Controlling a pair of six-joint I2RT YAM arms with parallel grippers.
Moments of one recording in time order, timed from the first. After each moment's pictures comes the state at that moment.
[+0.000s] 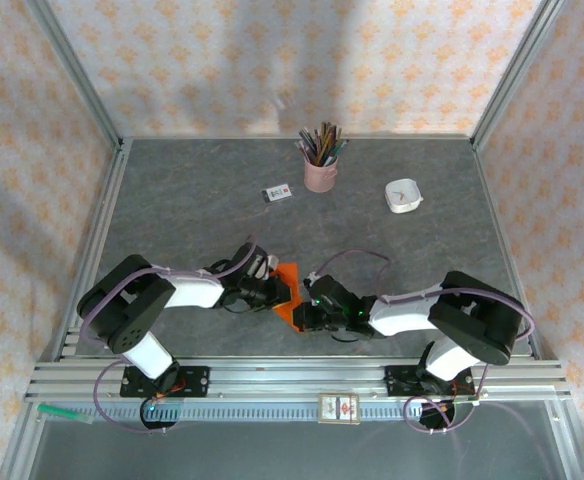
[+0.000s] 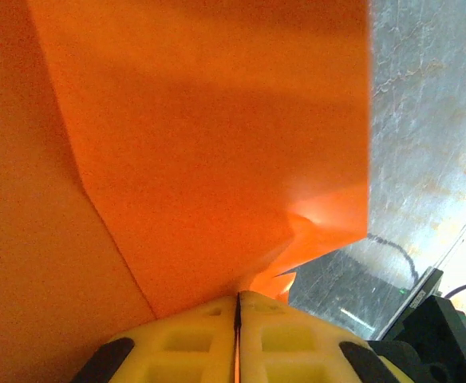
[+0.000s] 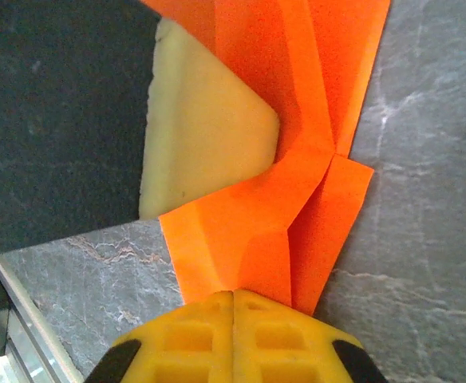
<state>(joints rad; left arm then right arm) -0.62 1.62 0.56 0.13 0.49 -0.98 1.02 1.53 0.46 0.27 -0.18 0.91</state>
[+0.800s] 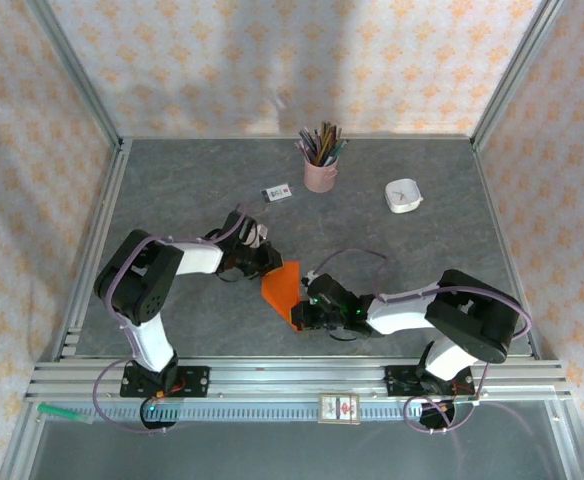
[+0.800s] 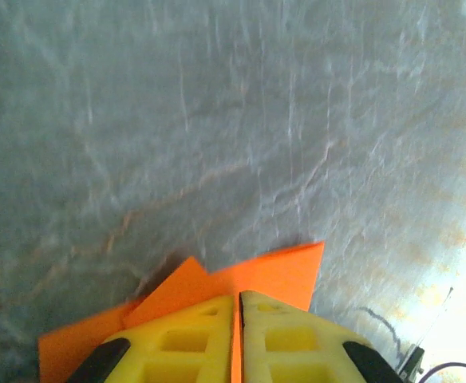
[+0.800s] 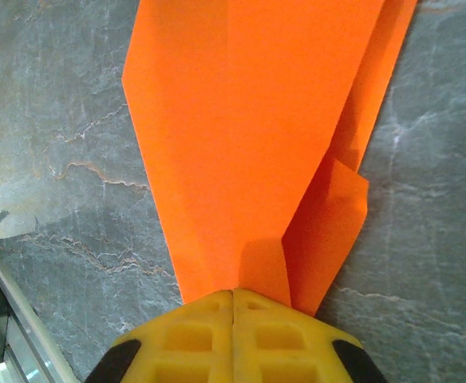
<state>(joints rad) -0.40 1.80 0.81 0.03 0.54 -0.83 1.02 1.55 0.47 0.27 -0.17 0.90</state>
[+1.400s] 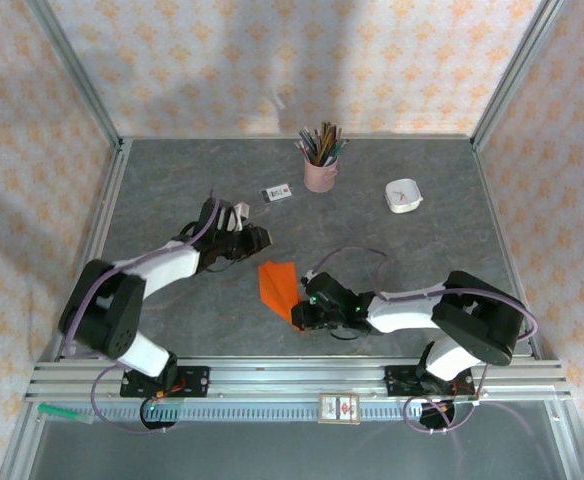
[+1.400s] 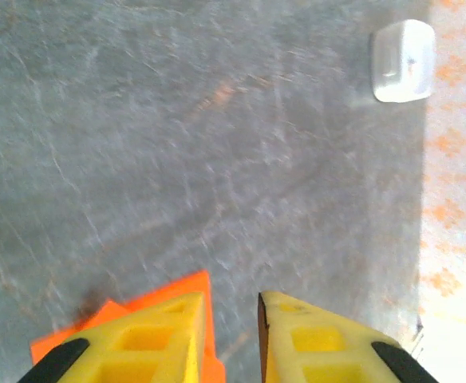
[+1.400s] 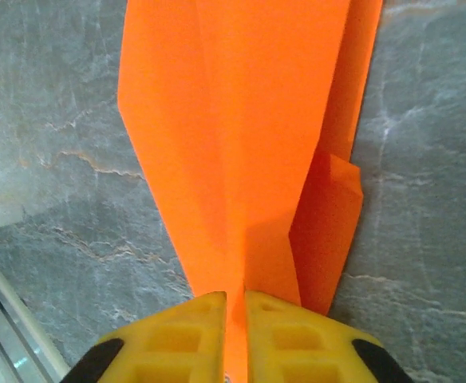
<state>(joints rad) -0.33 1.47 0.73 0.00 0.49 -0.81 1.02 1.50 0.52 0.14 -0.16 0.87</state>
